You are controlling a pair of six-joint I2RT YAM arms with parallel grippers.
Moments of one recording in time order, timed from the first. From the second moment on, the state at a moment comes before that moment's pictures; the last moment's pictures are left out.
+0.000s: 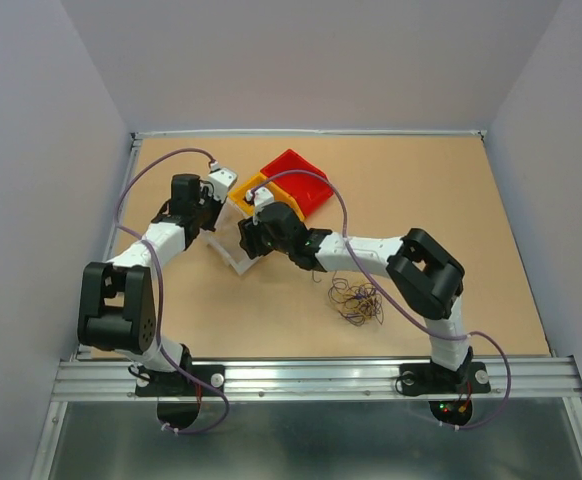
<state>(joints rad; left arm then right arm) -0.13 1.51 0.90 -0.04 0.14 0.40 0.95 2.03 1.38 0.17 0.11 0.27</state>
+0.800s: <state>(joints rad) -0.16 1.20 0.78 -0.15 0.22 0.42 0.95 1.26 0.54 0.34 0.21 0.41</state>
